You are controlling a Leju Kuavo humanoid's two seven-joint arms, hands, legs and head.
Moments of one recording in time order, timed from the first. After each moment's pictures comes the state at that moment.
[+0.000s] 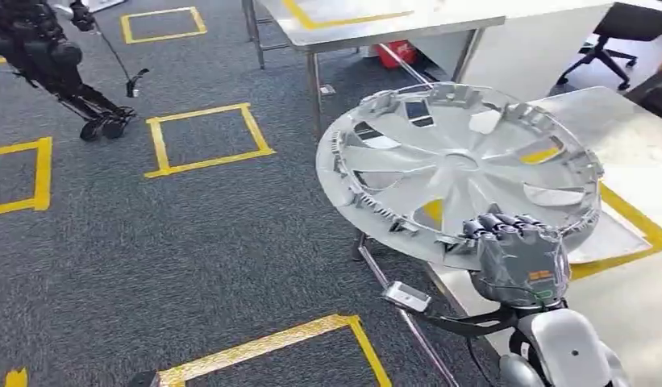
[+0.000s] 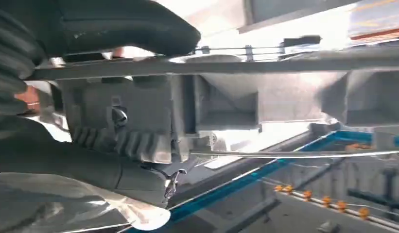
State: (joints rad) left arm -0.11 -0.14 1.28 -0.29 -1.19 0.13 0.02; right arm -0.01 -0.05 0.36 -1.94 1.57 -0.22 0.02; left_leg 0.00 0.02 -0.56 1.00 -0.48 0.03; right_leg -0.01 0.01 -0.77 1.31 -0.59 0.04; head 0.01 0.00
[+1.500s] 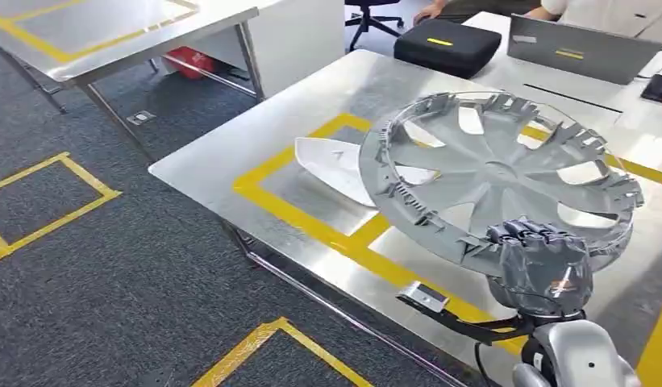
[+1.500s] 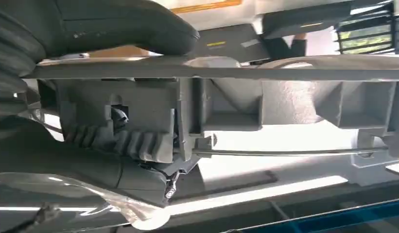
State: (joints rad) left arm -0.11 -0.15 1.24 -0.29 -1.24 0.11 0.02; right arm 0.05 -0.07 0.33 -1.98 1.57 -0.24 0.07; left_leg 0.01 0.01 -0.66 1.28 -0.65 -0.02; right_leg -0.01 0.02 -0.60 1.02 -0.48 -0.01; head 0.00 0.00
